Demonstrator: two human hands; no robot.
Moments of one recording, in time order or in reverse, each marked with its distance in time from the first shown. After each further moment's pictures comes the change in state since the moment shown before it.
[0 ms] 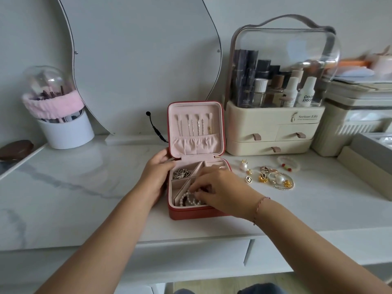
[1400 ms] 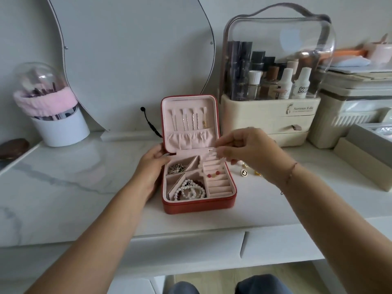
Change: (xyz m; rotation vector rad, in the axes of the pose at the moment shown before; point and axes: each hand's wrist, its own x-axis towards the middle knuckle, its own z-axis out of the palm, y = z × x) left_hand 0.001 0.001 0.000 -0.014 -0.013 -0.005; right_hand -0.008 0.016 -0.066 0.578 0.217 0.335
